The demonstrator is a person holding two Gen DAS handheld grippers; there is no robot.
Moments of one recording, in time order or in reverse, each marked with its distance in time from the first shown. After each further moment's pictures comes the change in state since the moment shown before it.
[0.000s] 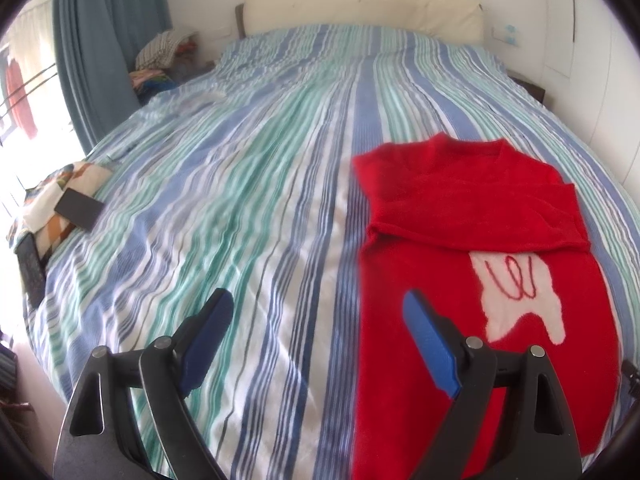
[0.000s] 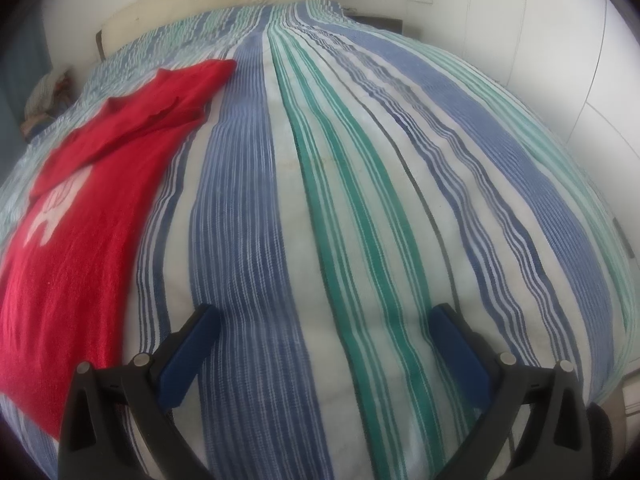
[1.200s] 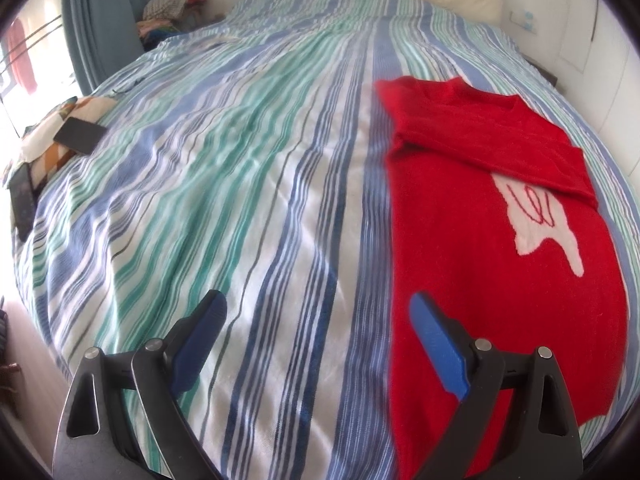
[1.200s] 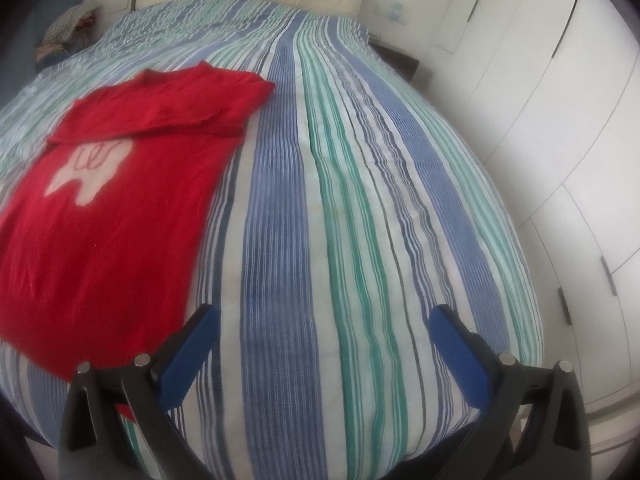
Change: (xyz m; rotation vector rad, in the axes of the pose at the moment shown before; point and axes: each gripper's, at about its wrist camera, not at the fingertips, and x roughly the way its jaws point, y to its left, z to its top) left arm 0.011 0.025 -0.069 -0.072 0.148 -0.020; right arm -0.075 0.045 0.008 -0.239 -0.043 -0.163
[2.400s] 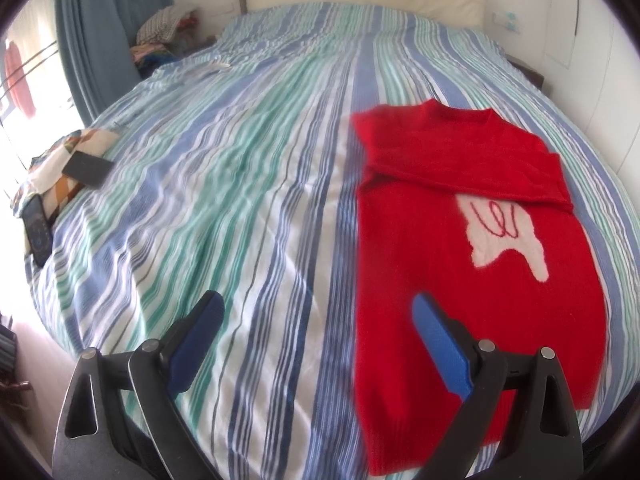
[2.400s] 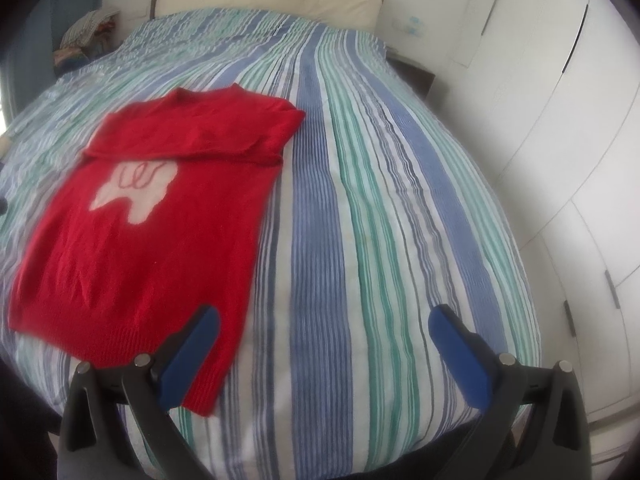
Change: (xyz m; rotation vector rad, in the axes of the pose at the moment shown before) left arm -0.044 -0.015 0.015 0.050 -0.048 -0.005; right arm -0.048 0.017 0.016 -0.023 -0.032 0.059
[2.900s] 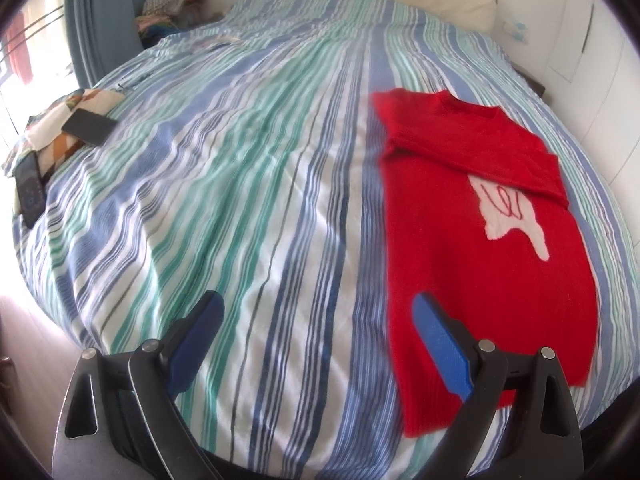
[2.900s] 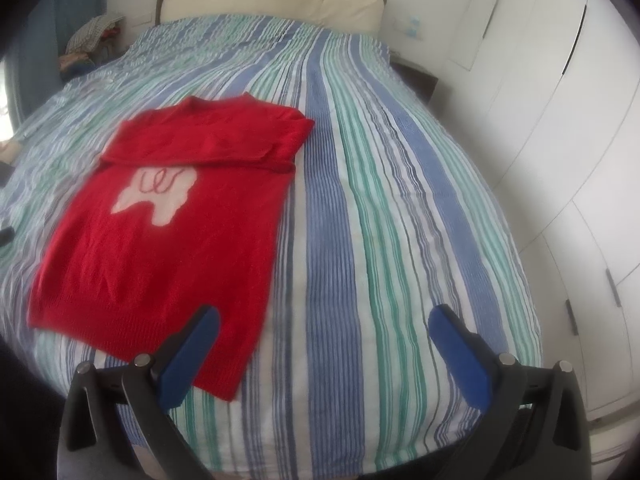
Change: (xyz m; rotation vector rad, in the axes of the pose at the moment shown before) left arm -0.002 0.037 -0.030 -0.070 0.054 -0.058; right arm -0.028 0.007 -0.002 0.009 -0.019 0.029
